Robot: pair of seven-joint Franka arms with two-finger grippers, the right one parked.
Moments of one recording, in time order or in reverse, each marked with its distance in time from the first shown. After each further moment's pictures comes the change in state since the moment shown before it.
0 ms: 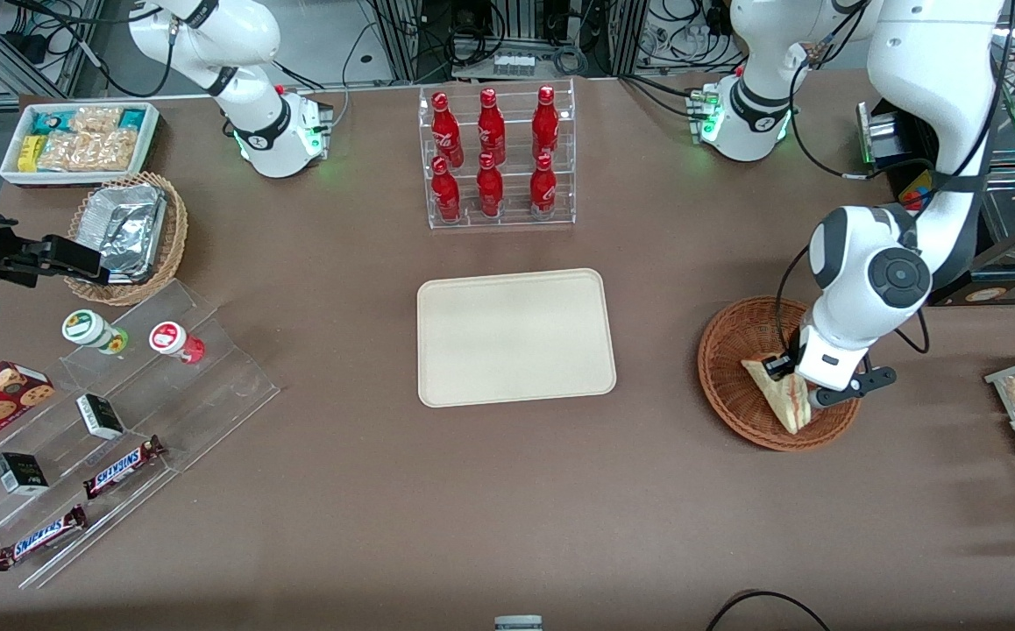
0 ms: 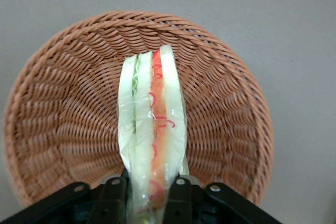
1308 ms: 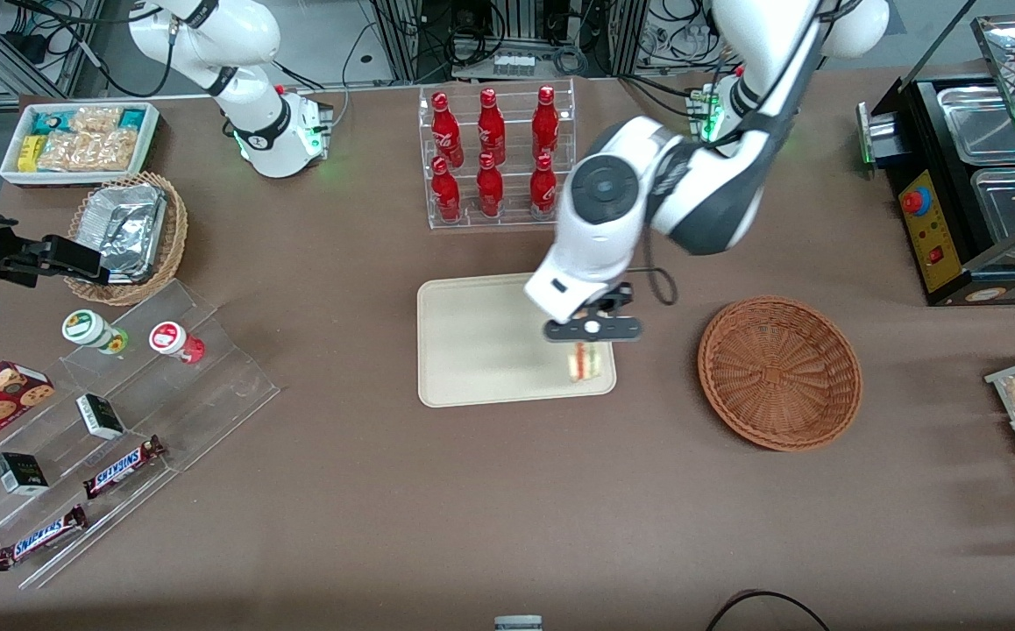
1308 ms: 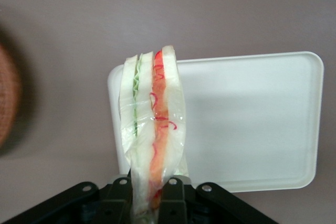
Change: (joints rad) arm -0.574 0.186 -0.016 0.552 -0.049 -0.405 -0.246
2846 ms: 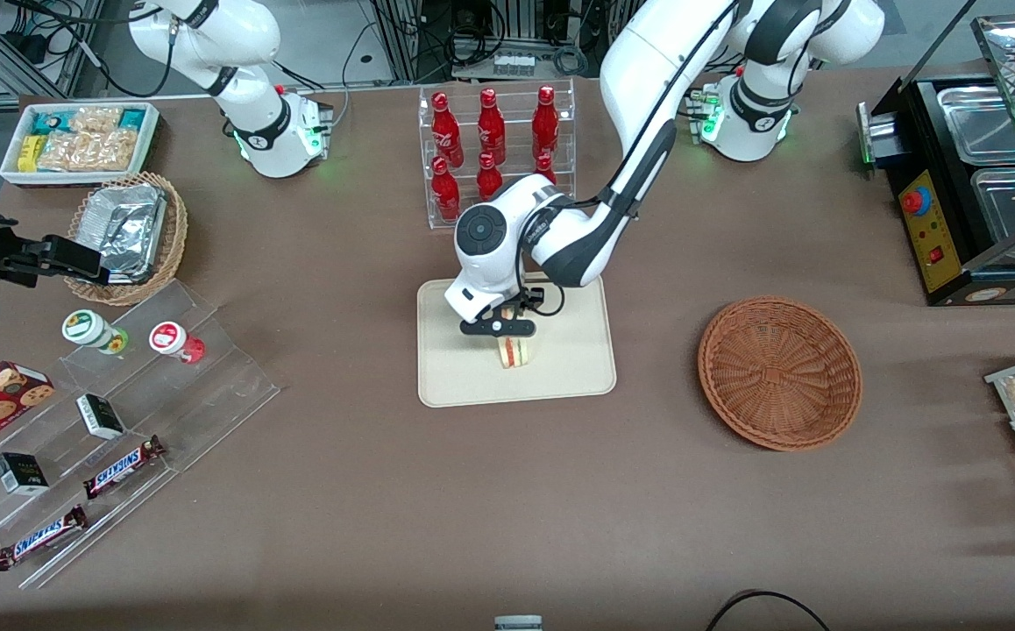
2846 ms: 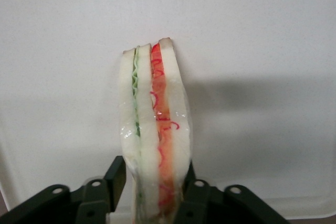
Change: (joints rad) arm -0.168 0.274 0.003 0.038 0.000 0.171 -0.118
